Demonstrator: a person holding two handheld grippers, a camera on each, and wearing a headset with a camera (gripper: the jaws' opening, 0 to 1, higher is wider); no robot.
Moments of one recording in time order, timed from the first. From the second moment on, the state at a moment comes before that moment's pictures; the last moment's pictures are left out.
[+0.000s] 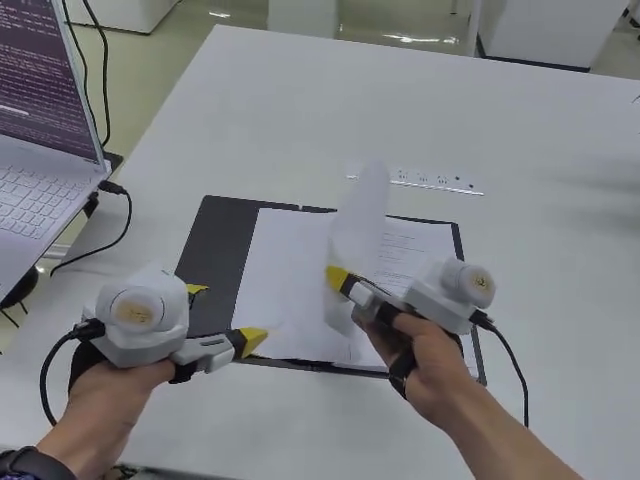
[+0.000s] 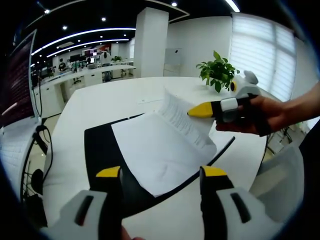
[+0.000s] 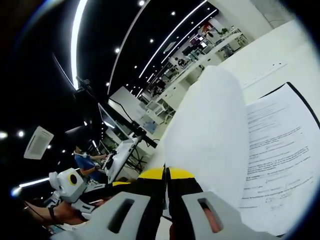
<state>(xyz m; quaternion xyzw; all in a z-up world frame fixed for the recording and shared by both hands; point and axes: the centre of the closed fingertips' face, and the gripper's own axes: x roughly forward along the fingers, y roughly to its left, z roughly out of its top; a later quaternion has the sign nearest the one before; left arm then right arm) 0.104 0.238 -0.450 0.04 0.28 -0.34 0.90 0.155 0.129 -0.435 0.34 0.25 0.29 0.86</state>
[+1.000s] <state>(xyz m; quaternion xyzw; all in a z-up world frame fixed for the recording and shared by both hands) 0.090 0.263 -0.461 0.04 0.30 -0.32 0.90 0.149 0.198 -0.461 0.34 0.30 0.34 0.83</state>
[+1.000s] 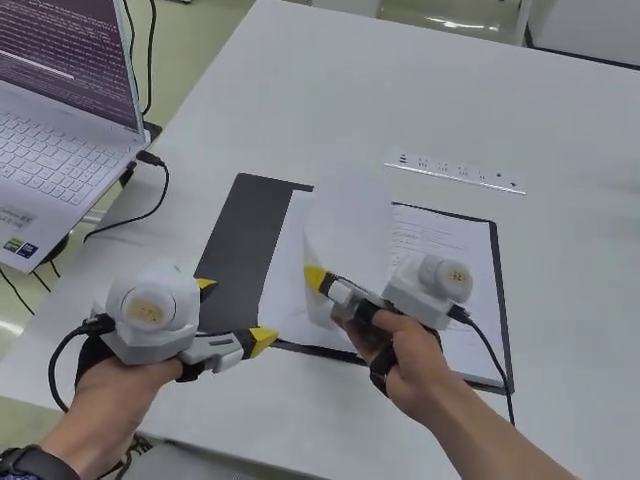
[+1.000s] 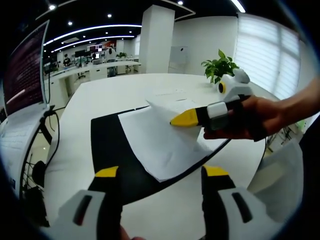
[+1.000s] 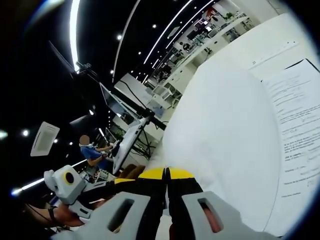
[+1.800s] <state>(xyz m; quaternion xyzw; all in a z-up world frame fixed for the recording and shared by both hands) 0.083 0.283 -0.458 0.04 0.30 -0.32 0.90 0.148 0.224 -0.509 0.35 0.35 0.33 0.81</state>
